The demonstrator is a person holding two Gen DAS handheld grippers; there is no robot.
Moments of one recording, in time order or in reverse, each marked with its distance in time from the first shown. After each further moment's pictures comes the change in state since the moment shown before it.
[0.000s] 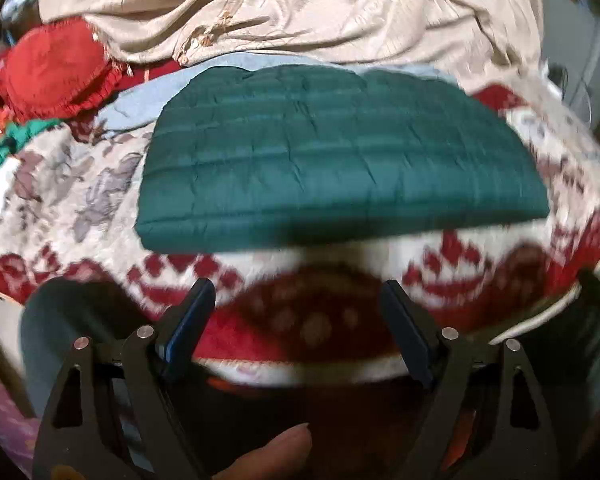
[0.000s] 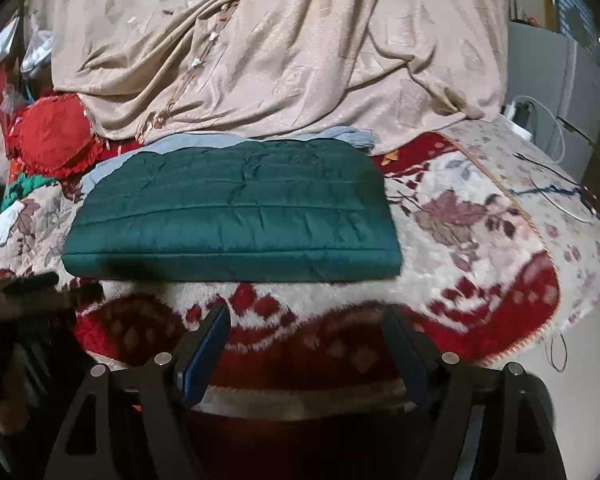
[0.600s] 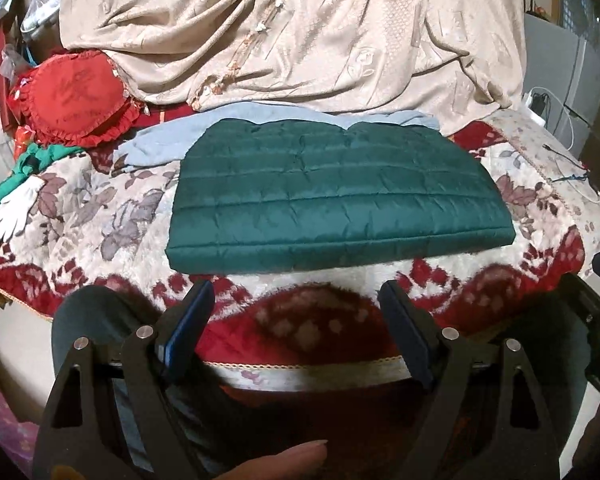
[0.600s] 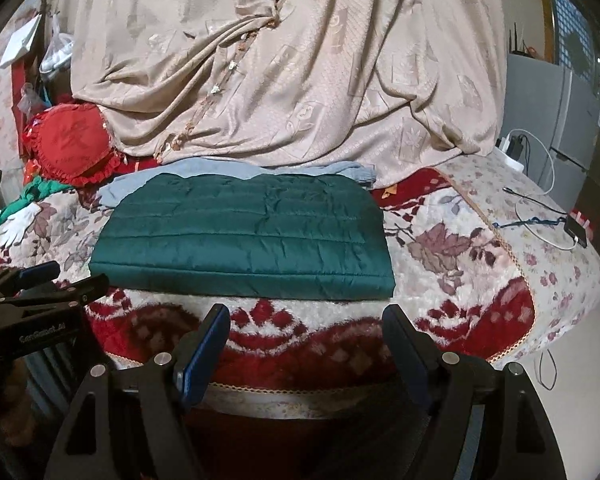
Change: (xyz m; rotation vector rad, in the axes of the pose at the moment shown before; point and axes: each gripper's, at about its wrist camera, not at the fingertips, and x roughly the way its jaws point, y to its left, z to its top) left arm -0.057 0.008 -0.002 -0.034 -0.148 -0.042; right arm -0.045 0.023 0.004 -0.064 -0.088 -0.003
